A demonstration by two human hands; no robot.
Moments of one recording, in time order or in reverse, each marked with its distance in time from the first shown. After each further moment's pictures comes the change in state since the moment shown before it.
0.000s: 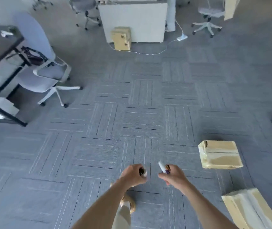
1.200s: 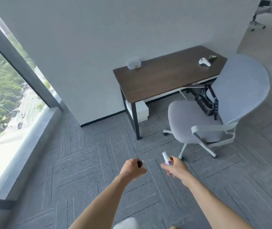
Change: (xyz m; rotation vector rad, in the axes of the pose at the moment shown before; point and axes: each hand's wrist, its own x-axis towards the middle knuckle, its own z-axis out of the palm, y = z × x) left_hand 0.141 -0.587 -0.775 -0.702 0.823 -0.738; right_hand 0.515 -0.941 0.493 -0.562 -0.630 -0.457
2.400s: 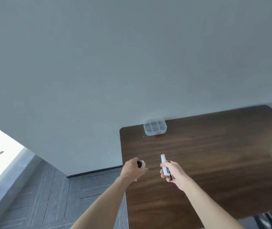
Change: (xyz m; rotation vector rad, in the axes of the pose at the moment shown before) left_hand 0.718 0.163 -0.376 -0.254 0.132 -0.144; right_hand 0.696 -0.501 -0.127 0.297 -0.167 0.139
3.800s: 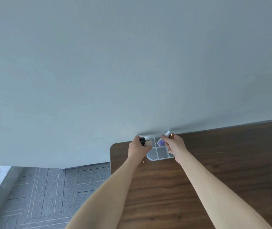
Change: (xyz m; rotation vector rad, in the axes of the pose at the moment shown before) left_hand 0.317 0.089 -0.019 -0.235 0.088 -0.241; right_hand 0.305 -0.188 -0.008 0.111 0.074 -0.016
